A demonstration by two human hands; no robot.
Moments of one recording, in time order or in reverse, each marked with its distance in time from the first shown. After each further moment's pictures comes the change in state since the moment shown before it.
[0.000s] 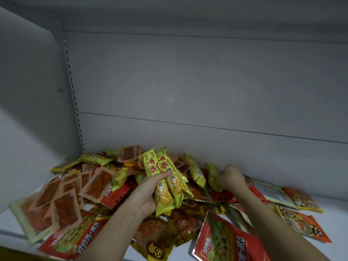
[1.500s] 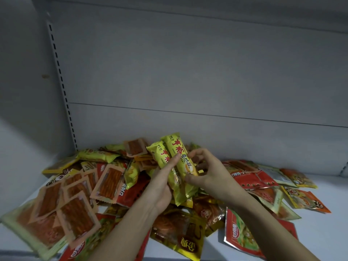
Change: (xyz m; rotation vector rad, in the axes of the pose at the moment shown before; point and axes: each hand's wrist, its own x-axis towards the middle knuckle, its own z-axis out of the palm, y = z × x) left_hand 0.013 0.017 -0.044 -0.115 -0.267 0.058; right_hand -0.135 -0.106 0.027 0.577 -0.115 -0.494
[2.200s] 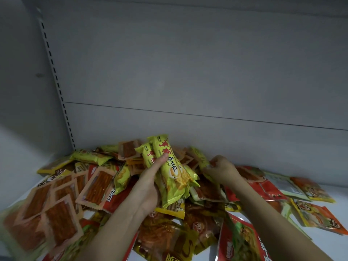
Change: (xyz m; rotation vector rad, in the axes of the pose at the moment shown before) left_hand 0.019 0.004 0.012 0.014 0.121 -0.001; right_hand 0.086 0.092 -0.053 -0.515 0.074 0.363
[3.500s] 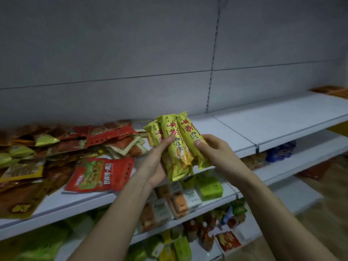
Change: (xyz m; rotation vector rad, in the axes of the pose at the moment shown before) left_hand -0.108 -0.267 0.269 0.085 -0.424 -0.271; right_hand -0.287 0.276 -0.198 0.850 0.224 0.045
